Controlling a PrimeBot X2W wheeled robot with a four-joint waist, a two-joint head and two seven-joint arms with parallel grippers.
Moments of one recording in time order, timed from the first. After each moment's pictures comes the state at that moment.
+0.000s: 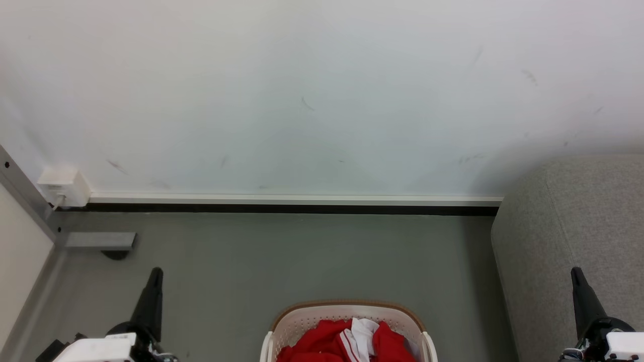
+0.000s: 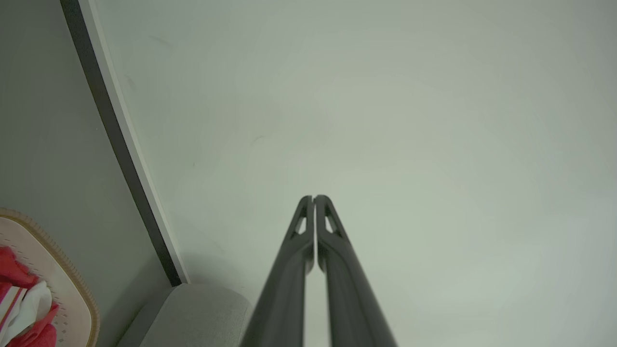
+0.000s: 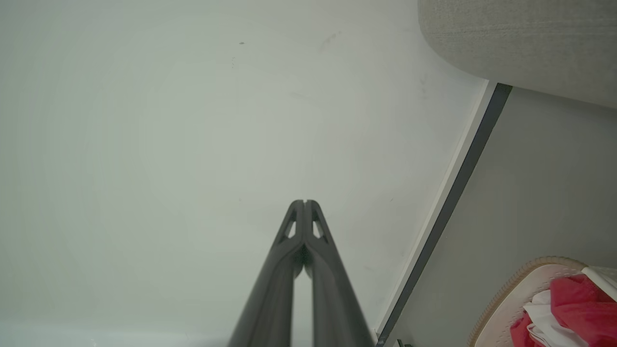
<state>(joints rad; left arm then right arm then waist) -0.11 0.05 0.11 0.25 -1.61 -0.13 0.11 -0.10 -0.05 -0.11 0.25 1.61 0.13 0.11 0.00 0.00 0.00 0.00</state>
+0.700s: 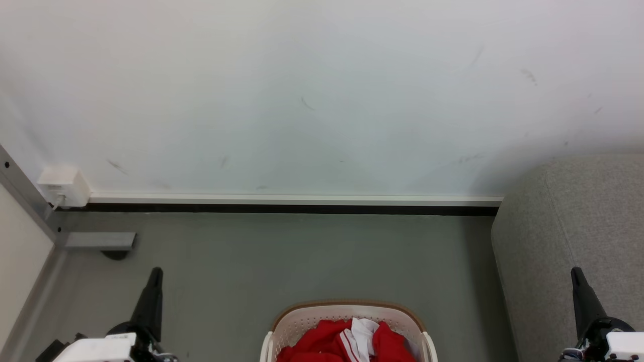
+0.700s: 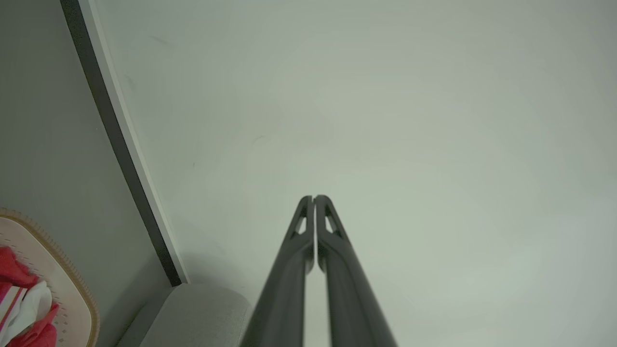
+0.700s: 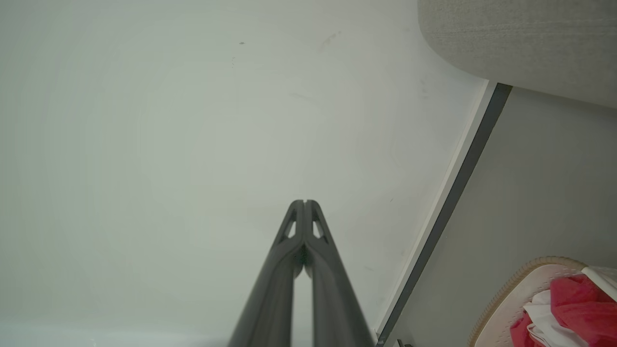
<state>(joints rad) -0.11 0.05 0.11 0.25 -1.61 -0.13 0.11 -0.10 -0.05 -0.11 0.25 1.61 0.13 0.11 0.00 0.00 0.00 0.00</state>
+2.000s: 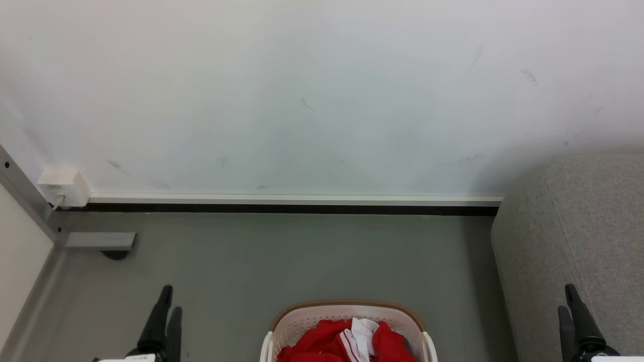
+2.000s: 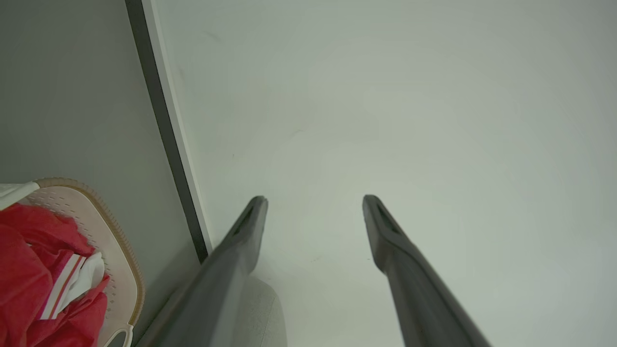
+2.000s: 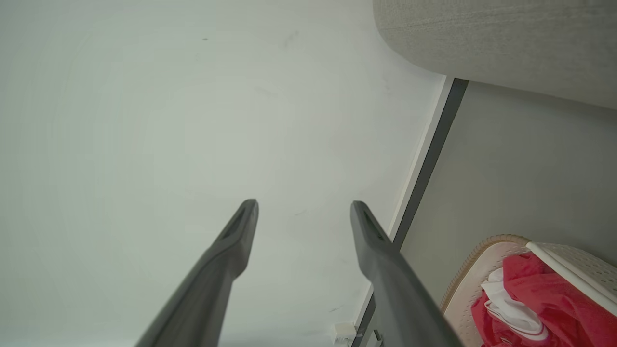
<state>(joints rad) -0.06 0.03 0.07 0.29 -1.59 -0.12 0.07 -0.04 -0.03 -0.09 0.26 1.59 0.13 0.07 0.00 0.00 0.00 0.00</state>
